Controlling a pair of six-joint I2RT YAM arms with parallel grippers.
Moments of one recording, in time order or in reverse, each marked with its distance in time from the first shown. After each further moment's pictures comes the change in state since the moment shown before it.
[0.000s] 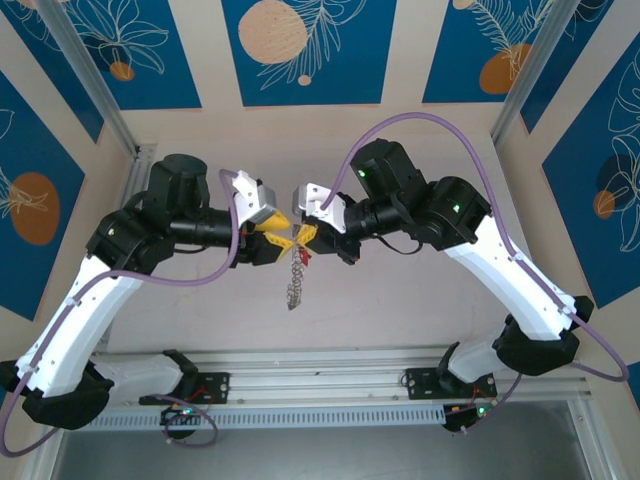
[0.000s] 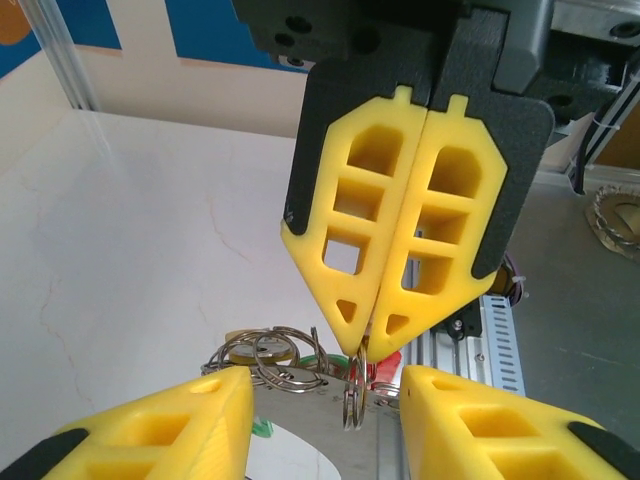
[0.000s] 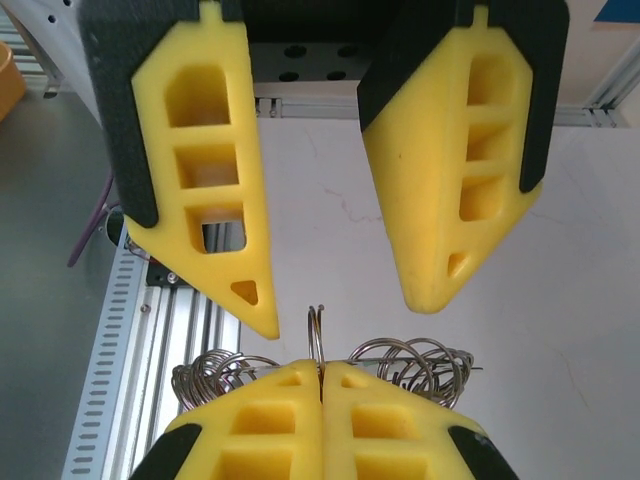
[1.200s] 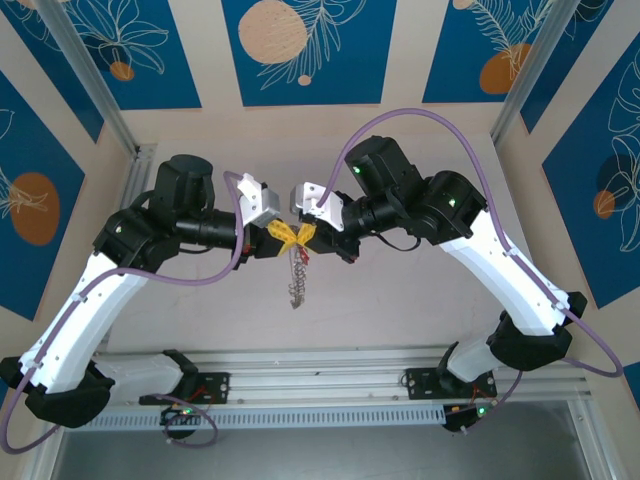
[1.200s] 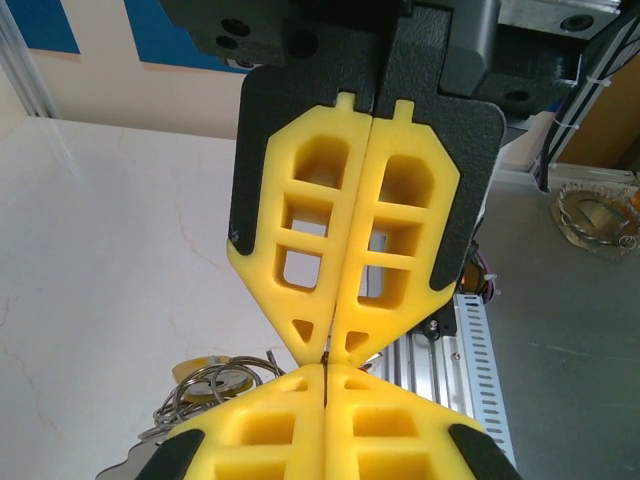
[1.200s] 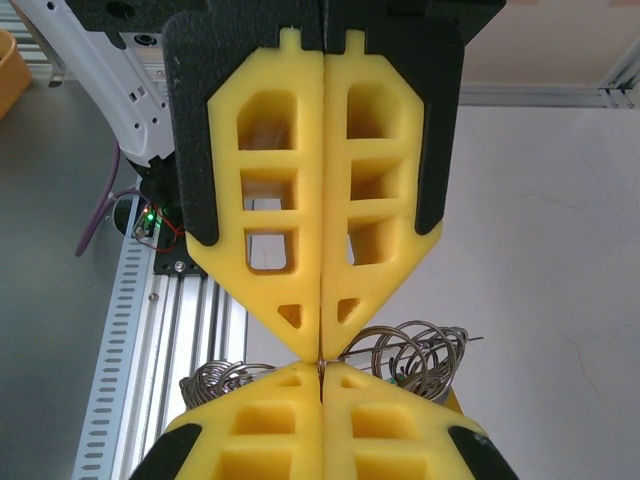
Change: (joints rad) left arm -0.002 0.011 -0.027 0.021 0.071 0.010; right arm -0.005 0.040 0.056 -0.056 -0.007 -0.001
